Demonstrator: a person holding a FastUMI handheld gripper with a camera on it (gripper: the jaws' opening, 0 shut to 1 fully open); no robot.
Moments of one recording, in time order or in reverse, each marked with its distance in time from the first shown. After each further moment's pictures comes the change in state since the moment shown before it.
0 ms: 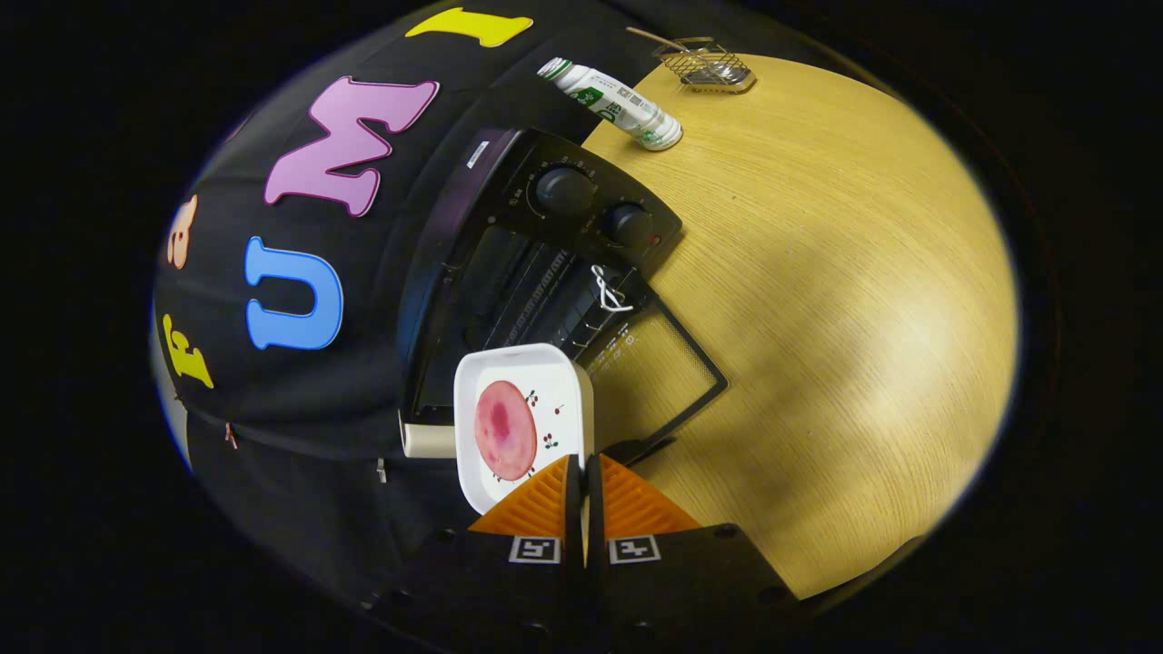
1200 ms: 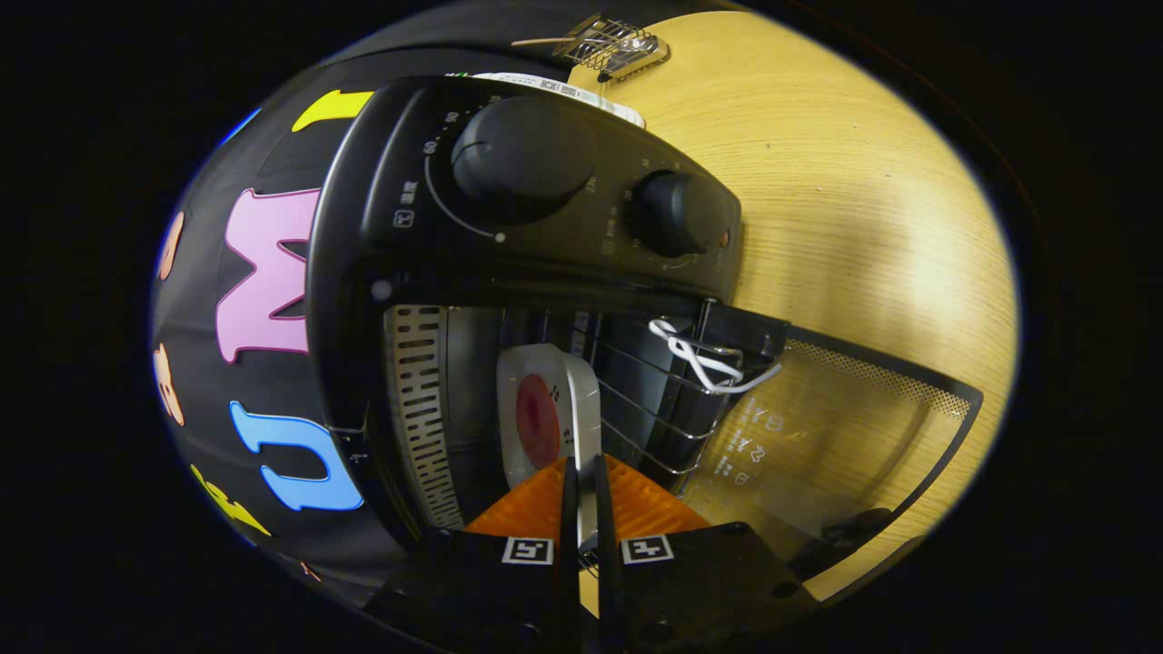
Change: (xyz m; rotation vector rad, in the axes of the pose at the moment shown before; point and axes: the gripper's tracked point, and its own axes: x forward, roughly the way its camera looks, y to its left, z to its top) arm 0.125 0.063 0.068 0.388 -0.275 0.098
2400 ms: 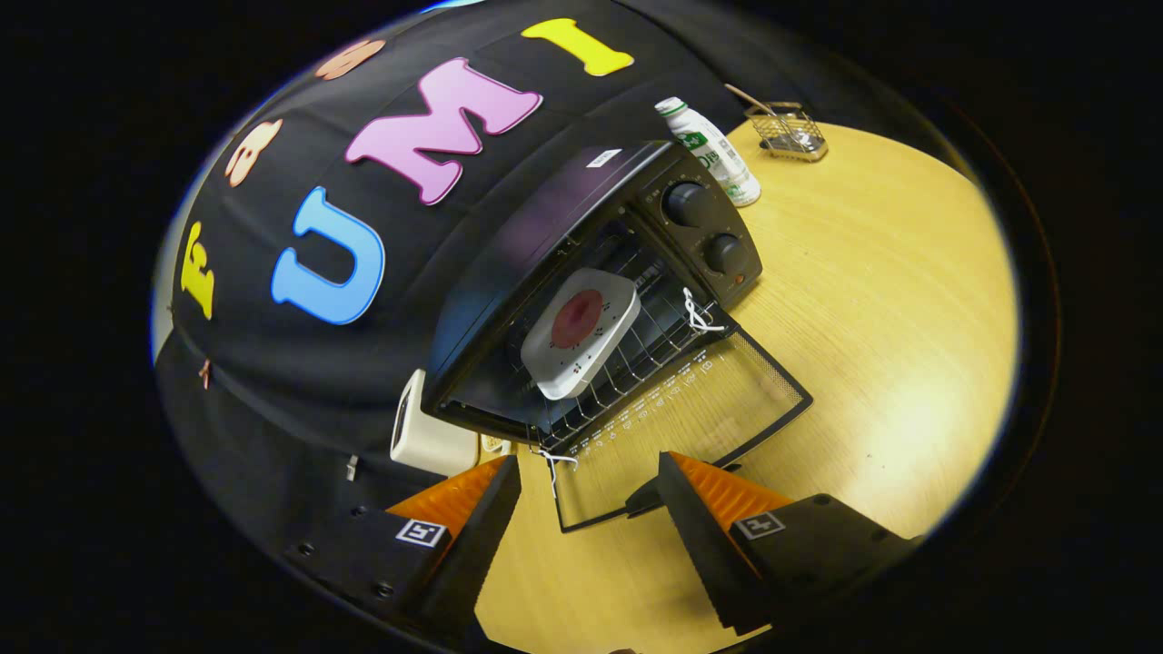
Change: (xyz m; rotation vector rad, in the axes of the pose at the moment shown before) arm -0.145 -0.030 -0.052 -0.677 0.065 0.038
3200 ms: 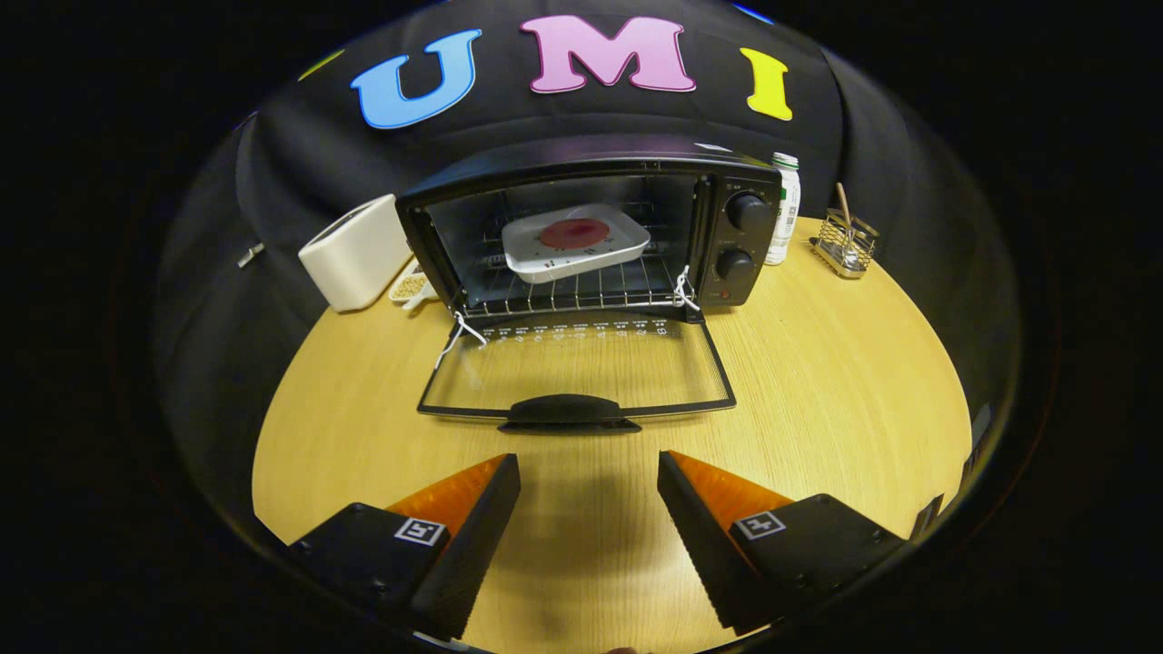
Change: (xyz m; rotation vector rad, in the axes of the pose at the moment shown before) arm -0.014 -0.075 -0.058 -0.660 0.117 -0.271
